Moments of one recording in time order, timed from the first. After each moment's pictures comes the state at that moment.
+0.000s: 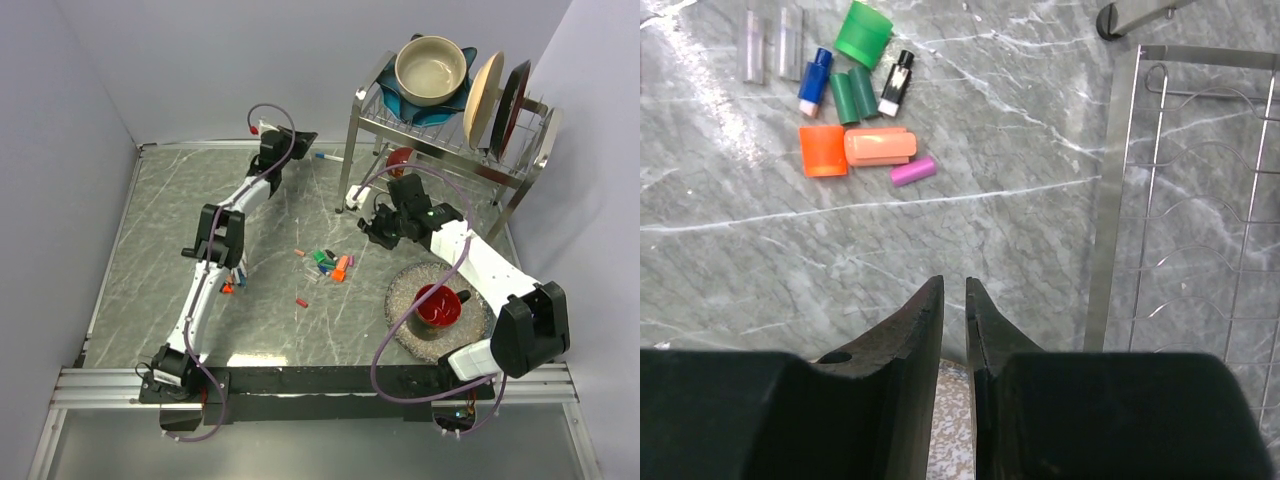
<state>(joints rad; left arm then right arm) -0.31 2.83 2.44 0.36 0.14 -1.34 0.42 1.41 1.13 -0.61 -0.29 -0.63</state>
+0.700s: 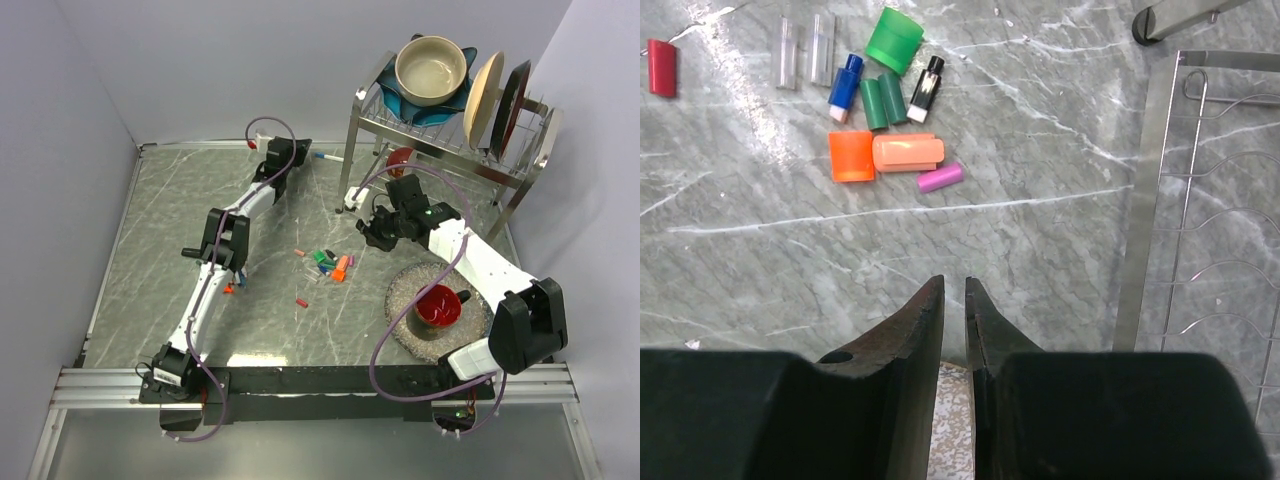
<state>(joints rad) -0.34 2.92 2.51 0.31 -0.07 -1.42 0.42 1.43 1.13 -0.62 -0.34 -0.61</state>
